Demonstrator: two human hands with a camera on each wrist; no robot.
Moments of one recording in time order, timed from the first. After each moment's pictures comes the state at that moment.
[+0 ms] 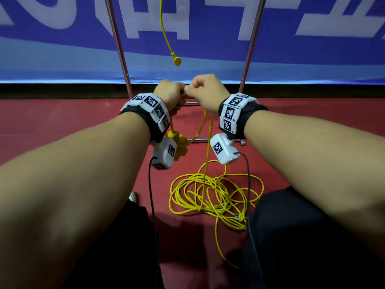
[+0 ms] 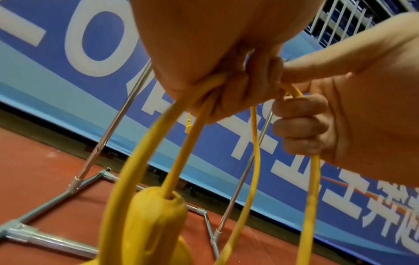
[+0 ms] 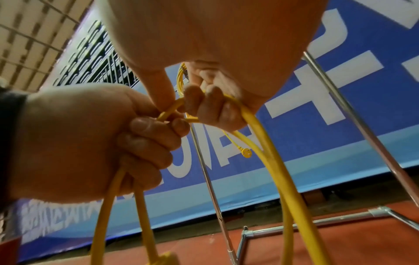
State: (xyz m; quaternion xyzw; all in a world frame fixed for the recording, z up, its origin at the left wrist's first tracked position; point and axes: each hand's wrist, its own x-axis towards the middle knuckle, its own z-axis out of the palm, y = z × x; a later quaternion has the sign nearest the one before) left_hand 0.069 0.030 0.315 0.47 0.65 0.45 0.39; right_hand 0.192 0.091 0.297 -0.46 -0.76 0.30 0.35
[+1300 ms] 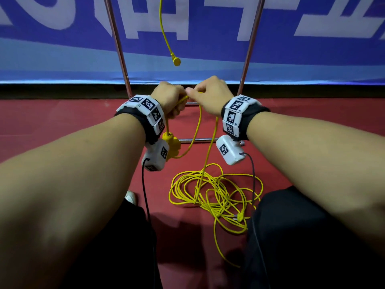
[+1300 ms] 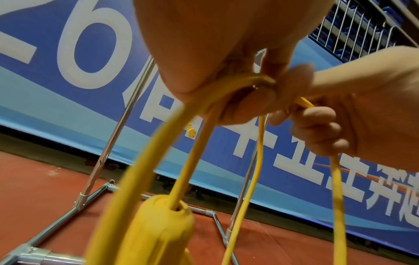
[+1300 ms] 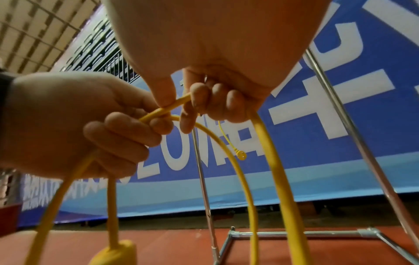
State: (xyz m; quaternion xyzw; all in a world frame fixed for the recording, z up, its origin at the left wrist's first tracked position) left_hand 0.063 0.024 0.313 0.50 0.65 0.42 0.38; right_hand 0.206 0.074 0.308 -0.49 -0.81 0.16 0.27
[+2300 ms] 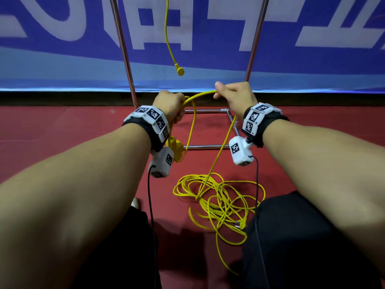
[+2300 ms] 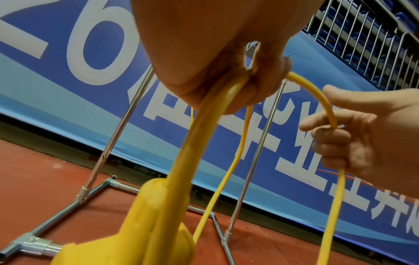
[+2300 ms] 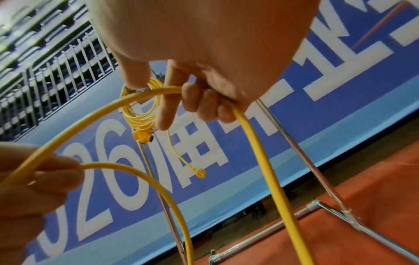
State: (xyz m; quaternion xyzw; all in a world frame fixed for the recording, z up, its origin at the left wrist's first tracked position) left_hand 0.061 0.030 0.312 0.47 0.65 0.47 0.36; right_hand 0.256 0.104 0.305 -0.49 -0.72 0.27 0.41
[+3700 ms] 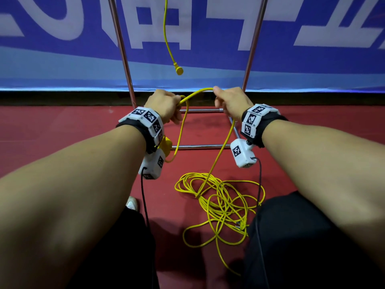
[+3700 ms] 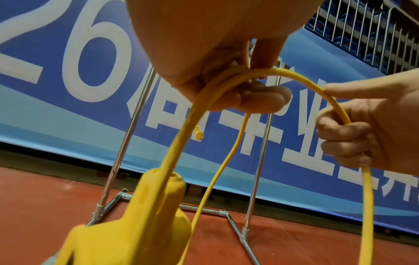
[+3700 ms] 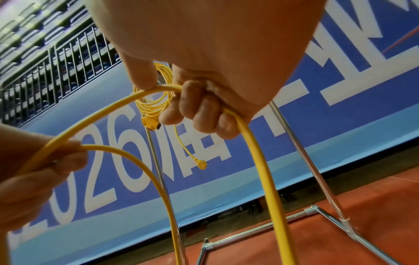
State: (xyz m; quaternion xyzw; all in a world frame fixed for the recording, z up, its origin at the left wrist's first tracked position) left_hand 0.044 0.030 0.305 0.55 0.65 0.43 0.30; right_hand 0.251 0.106 0.297 -0.52 -0.72 0.31 0.34
